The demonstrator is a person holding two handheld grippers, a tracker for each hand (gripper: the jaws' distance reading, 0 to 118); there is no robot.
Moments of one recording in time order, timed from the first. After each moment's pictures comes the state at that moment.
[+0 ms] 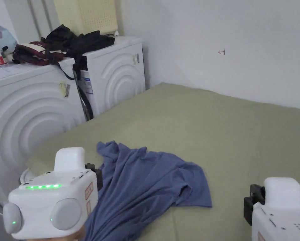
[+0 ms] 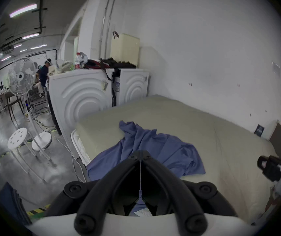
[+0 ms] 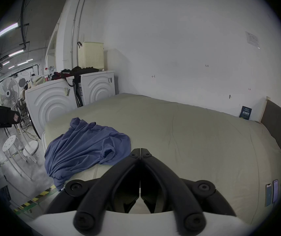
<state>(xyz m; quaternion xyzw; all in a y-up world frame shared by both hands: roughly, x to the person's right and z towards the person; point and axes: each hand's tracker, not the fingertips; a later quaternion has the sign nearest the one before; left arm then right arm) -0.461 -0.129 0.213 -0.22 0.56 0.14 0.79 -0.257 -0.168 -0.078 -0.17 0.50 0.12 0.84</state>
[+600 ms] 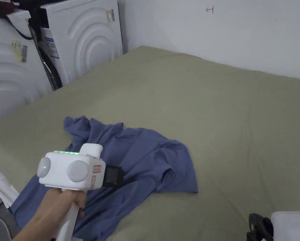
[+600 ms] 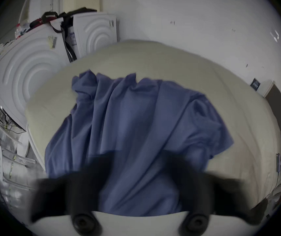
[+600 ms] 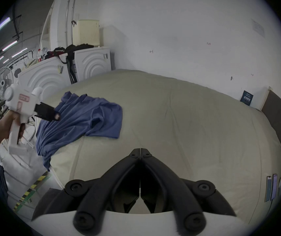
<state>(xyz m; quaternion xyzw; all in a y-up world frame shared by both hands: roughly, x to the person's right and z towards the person) -0.631 -0.295 0.114 -0.40 0.38 0.26 0.79 -0.258 -0.234 -0.098 -0.27 0.49 0.18 0.81</state>
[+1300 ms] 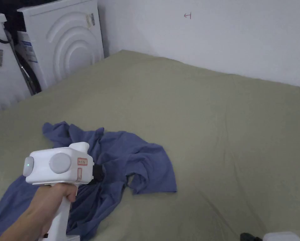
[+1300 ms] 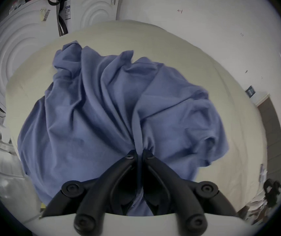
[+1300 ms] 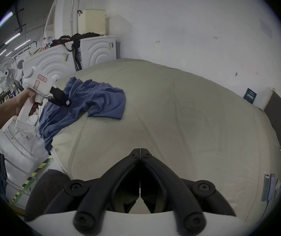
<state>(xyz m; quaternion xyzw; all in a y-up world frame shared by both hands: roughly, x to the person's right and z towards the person) -0.624 -0.270 0.094 -0.37 0.36 0.30 0.80 -0.198 -0.224 -0.094 -0.28 0.48 0.19 0.81</state>
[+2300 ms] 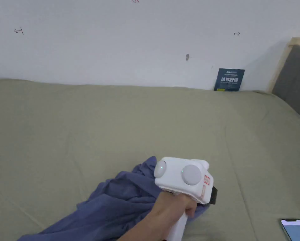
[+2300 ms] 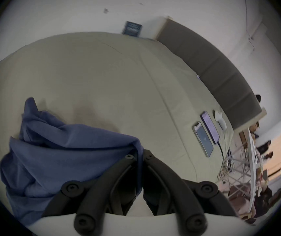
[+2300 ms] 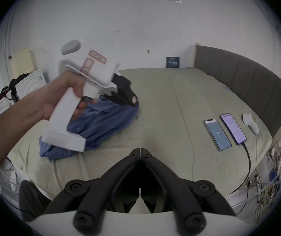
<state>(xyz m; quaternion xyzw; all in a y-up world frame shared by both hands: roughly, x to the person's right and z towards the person) -0.174 -0.276 -0.410 -0.49 -0.11 0.16 0.85 0.038 -0.230 -0.206 -0.33 0.23 0.05 0.91</state>
